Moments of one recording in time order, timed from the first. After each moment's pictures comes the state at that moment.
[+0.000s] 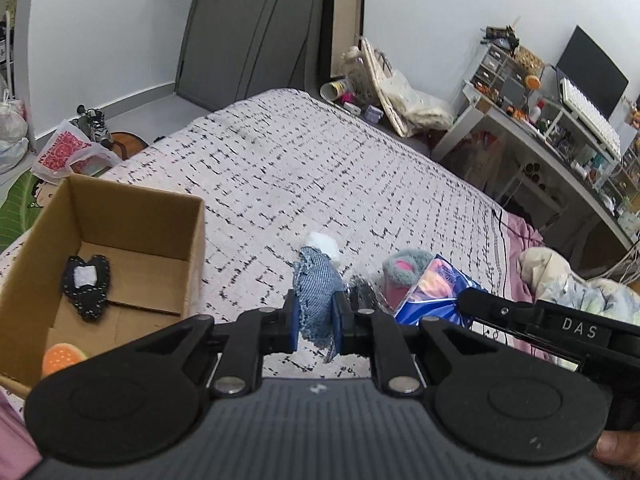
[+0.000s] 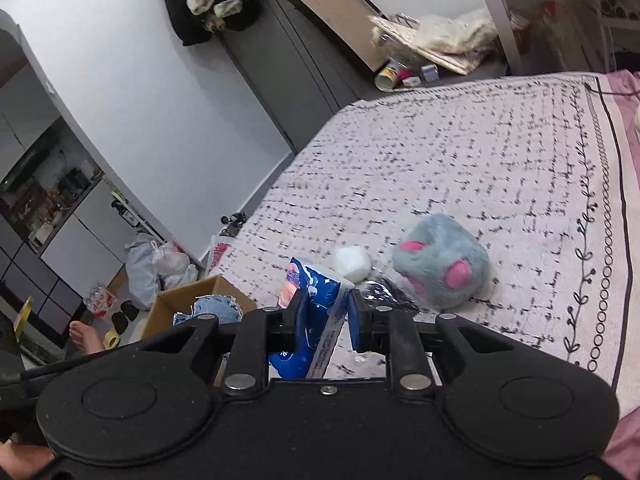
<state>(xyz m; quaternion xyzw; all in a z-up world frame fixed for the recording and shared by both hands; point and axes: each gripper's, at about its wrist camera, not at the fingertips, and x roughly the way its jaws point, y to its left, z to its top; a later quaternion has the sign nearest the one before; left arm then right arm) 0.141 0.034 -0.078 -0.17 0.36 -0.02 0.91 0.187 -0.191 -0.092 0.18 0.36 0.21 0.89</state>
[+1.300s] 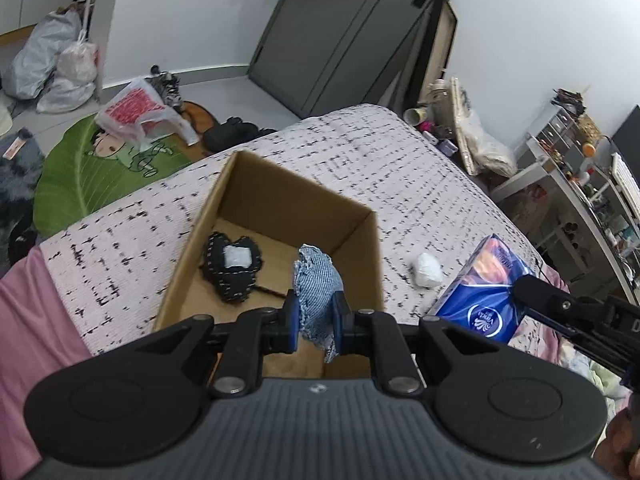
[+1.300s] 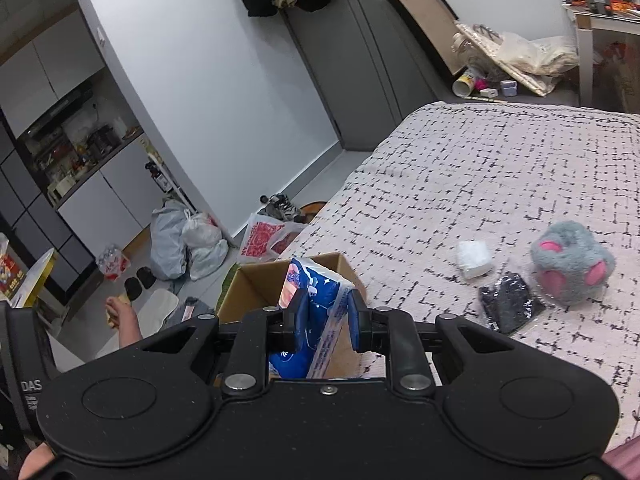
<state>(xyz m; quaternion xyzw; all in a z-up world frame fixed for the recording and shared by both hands) 0.094 0.170 -0.099 -0.26 0.37 0.04 0.89 0.151 -0.054 -0.061 0.12 0.35 0.25 0.90</state>
